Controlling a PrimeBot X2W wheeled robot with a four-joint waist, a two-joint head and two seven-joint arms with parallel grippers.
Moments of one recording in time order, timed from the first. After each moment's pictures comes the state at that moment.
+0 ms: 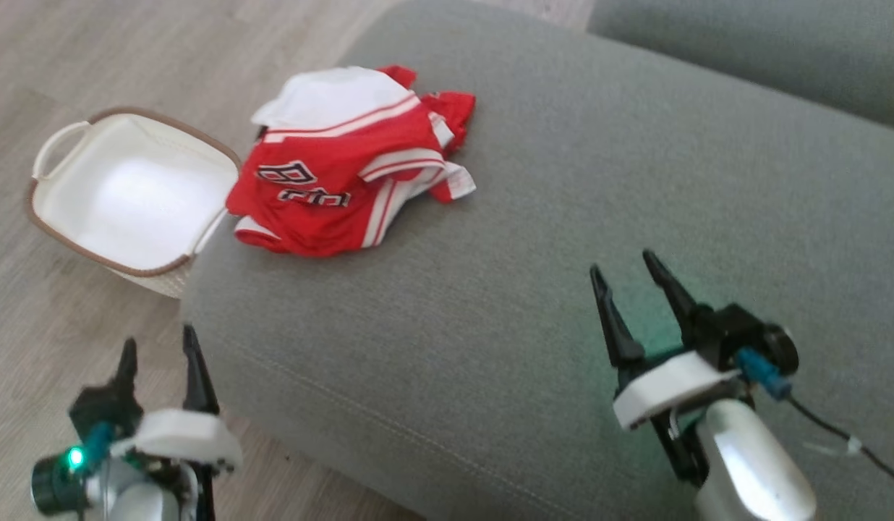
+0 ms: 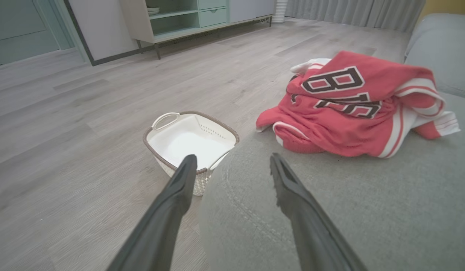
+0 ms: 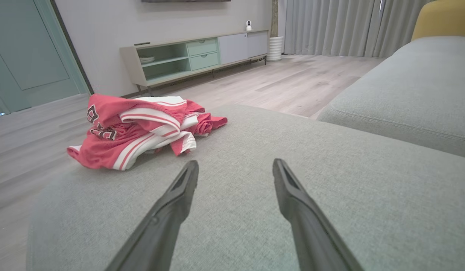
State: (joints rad) left arm -0.04 0.04 0.05 0.35 -0.09 0.10 -0.25; right arm -0.23 -0.05 0.22 0.47 0.08 0.12 -0.25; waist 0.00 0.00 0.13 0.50
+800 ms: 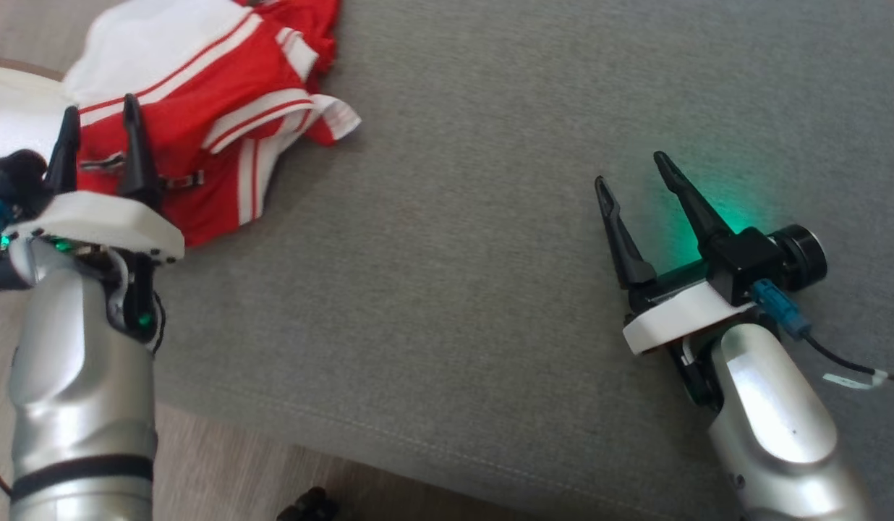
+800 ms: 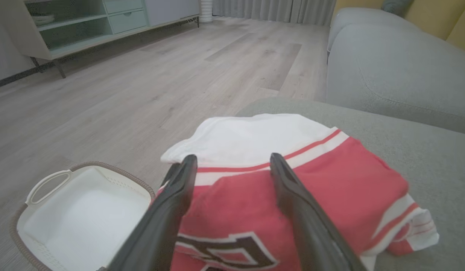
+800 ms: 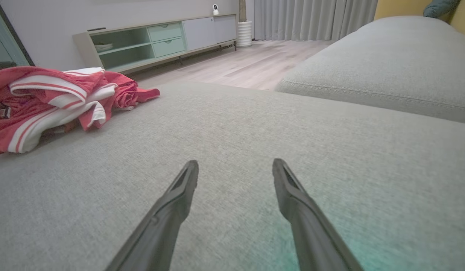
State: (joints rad) left arm -0.61 0.11 0.14 0.67 -0.15 -0.12 -0.25; right arm -0.38 -0.10 0.25 0.38 0.01 0.12 -0.25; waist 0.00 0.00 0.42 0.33
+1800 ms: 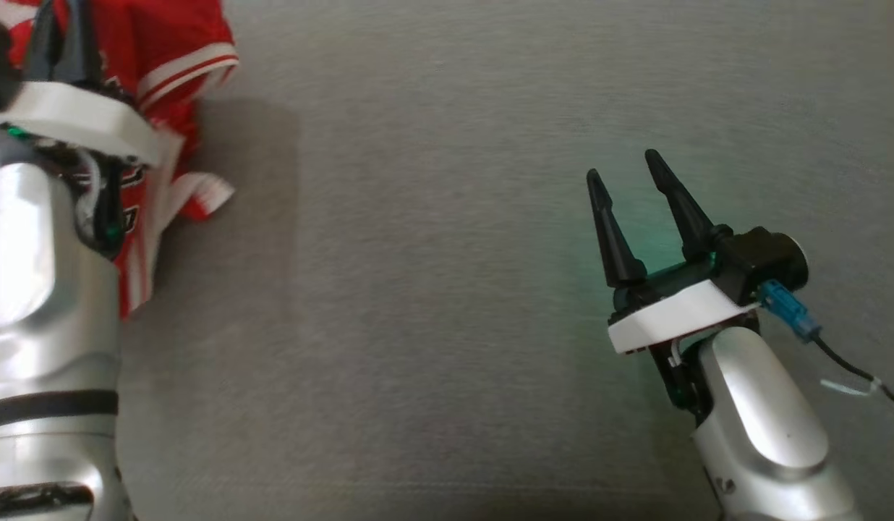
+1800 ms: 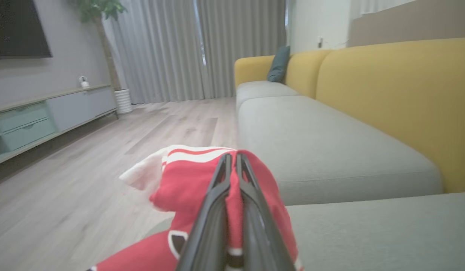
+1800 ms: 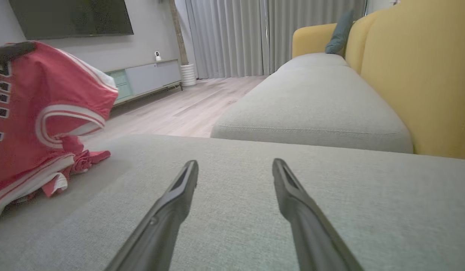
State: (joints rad) left arm -0.79 0.19 -0.01 0.61 -0.09 -0.12 -0.25; right arm -0.37 -0.07 0.26 0.35 0.14 0.12 -0.25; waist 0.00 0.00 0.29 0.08
